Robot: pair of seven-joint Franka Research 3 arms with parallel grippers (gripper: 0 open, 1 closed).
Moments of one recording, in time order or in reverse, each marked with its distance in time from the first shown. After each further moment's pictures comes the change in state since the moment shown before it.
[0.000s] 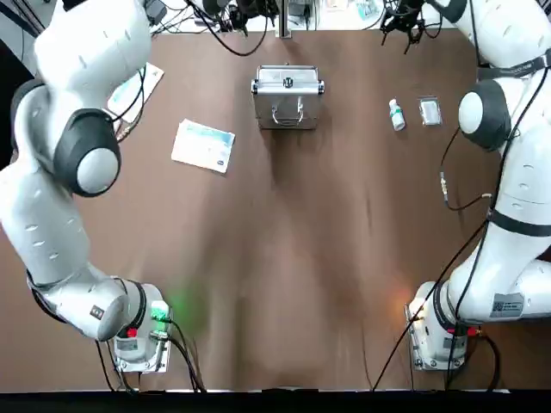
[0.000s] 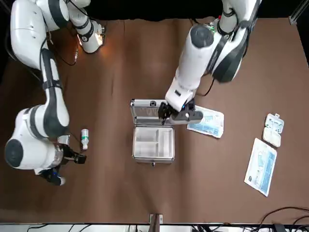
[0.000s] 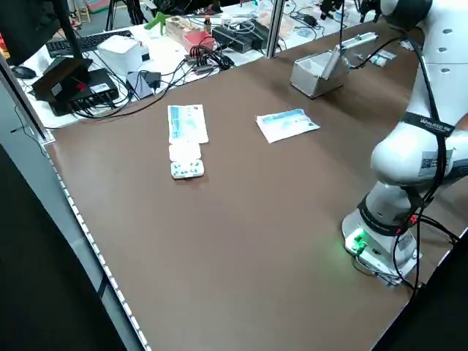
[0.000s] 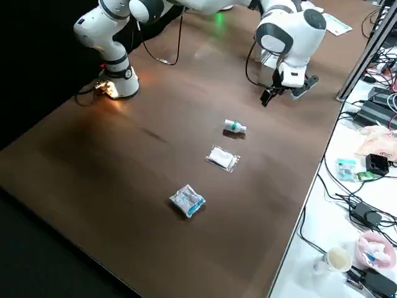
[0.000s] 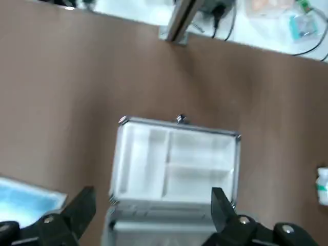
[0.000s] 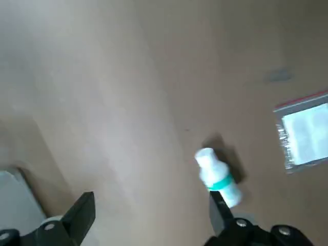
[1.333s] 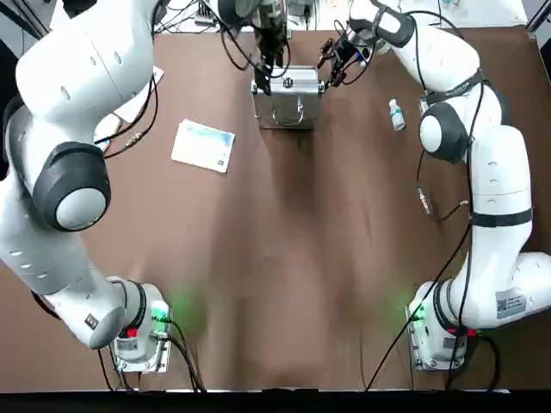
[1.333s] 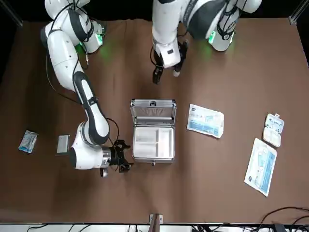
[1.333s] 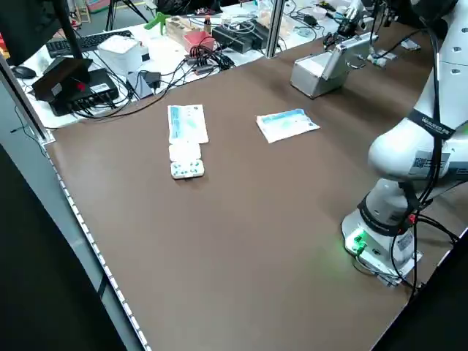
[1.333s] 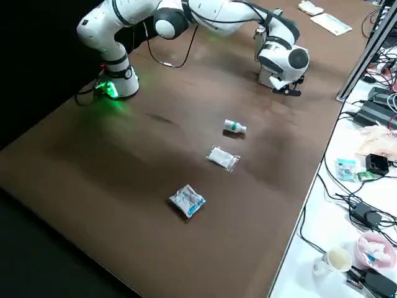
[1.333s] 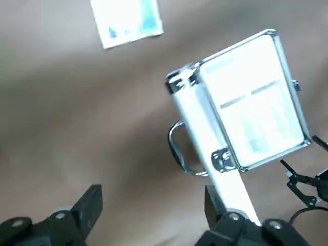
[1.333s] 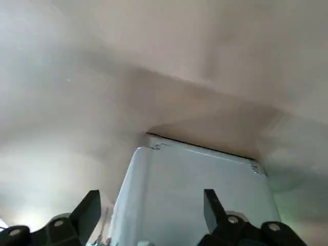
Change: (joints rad) left arm -0.163 -0.152 0.000 -0.002 -0.088 -0.467 -1.089; right arm 0.188 0.234 0.044 0.007 0.575 0.339 0.863
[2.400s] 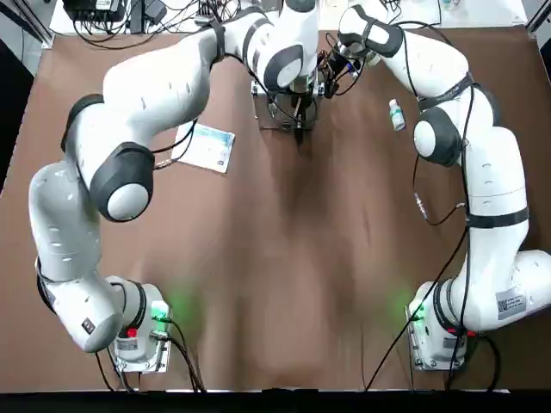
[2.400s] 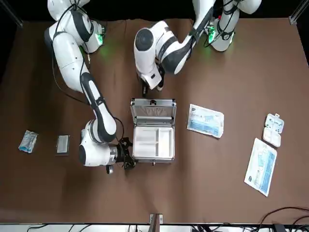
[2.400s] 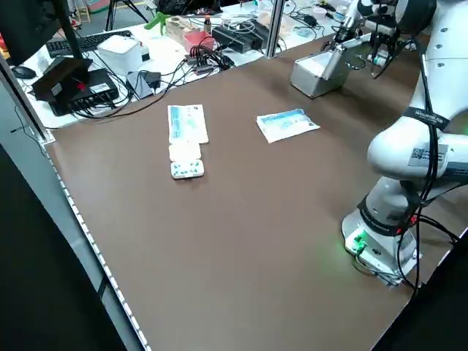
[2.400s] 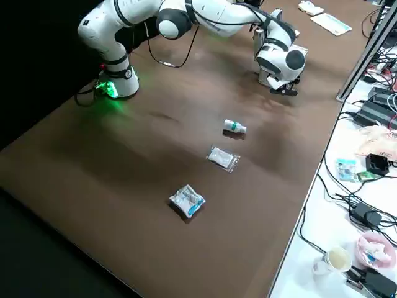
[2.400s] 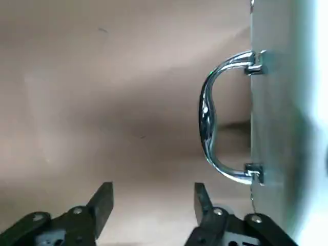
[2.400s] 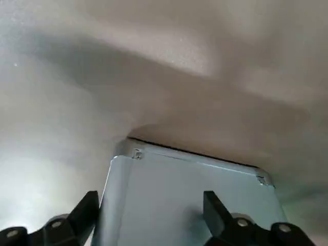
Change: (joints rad) left arm -0.120 0.234 -0.018 -0.008 -0.007 0.184 -0.522; right arm 0.056 0.034 0.003 -0.030 0.000 0.070 0.011
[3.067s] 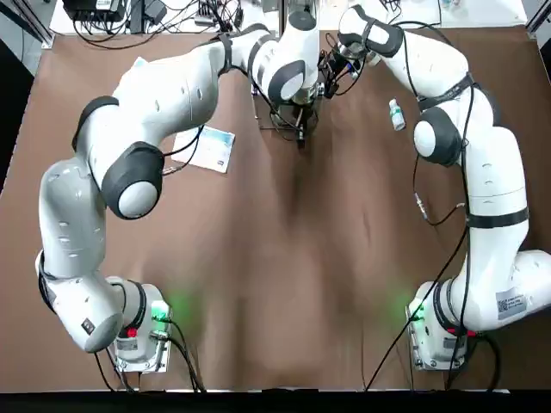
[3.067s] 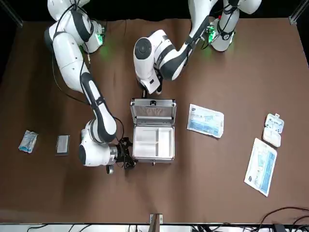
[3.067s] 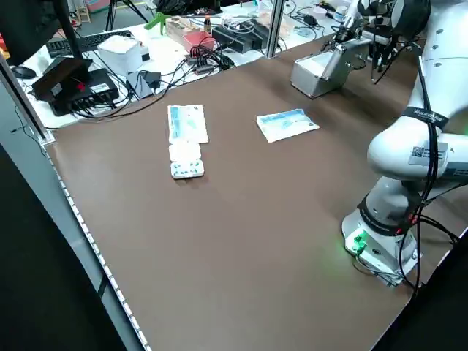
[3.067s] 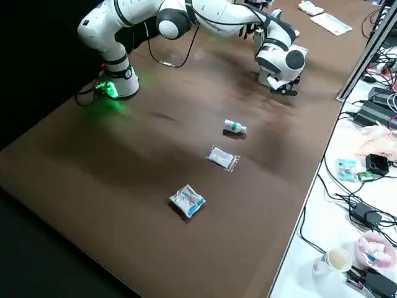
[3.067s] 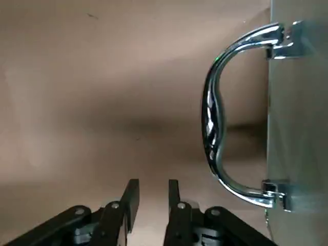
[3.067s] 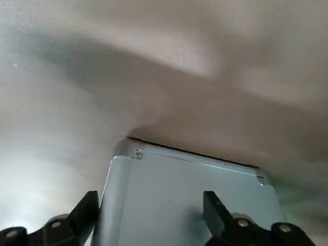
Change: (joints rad) left arm -0.004 0.077 0.000 -0.007 0.000 0.074 -0.006; right arm 0.000 0.000 0.000 -0.001 0.000 0.001 -0.001
